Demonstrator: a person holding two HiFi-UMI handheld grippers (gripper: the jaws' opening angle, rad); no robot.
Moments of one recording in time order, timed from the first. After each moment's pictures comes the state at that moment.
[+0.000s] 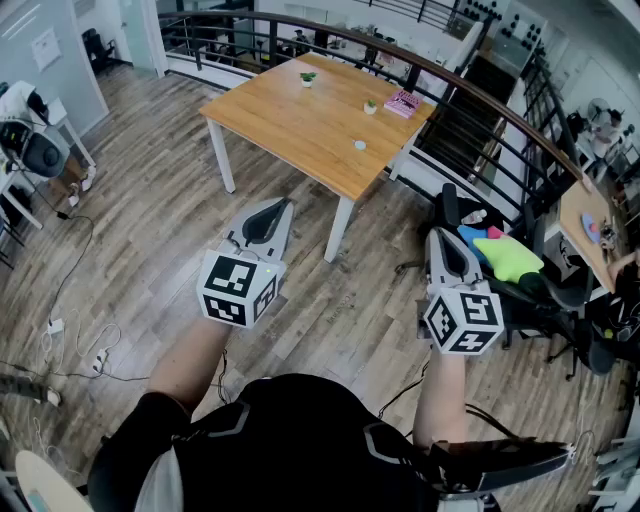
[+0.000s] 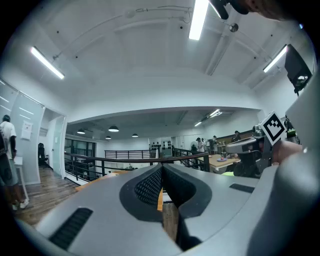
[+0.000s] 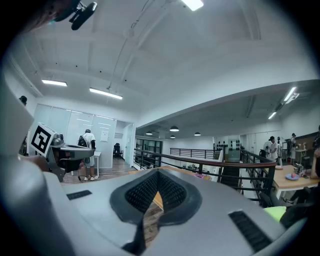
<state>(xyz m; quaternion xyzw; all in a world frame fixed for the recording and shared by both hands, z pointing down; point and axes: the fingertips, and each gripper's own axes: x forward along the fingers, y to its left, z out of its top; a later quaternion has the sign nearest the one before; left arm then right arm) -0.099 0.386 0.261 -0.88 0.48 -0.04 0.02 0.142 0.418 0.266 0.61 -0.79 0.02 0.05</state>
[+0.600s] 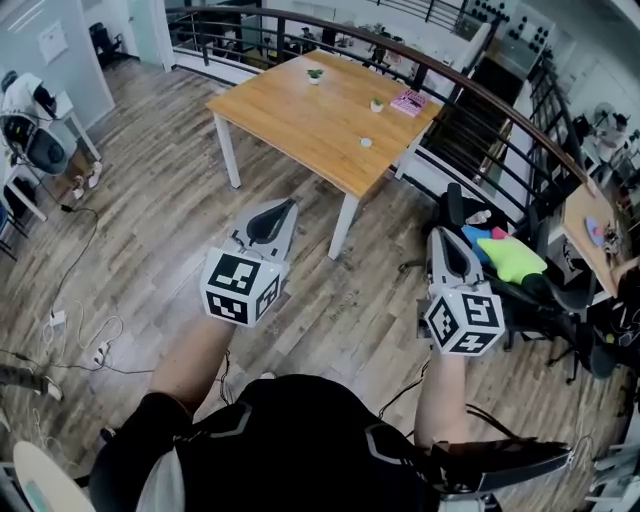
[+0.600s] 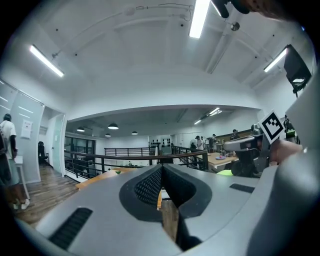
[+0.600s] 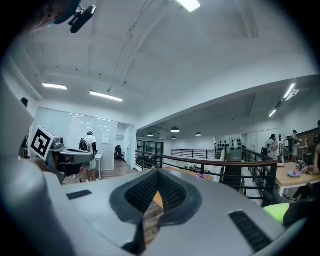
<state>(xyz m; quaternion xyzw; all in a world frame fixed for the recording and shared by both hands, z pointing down) -0.103 0.396 0.268 -0.88 0.47 -0.05 0.01 0.134 0.423 0.267 0.61 -0.79 0.02 0.04</state>
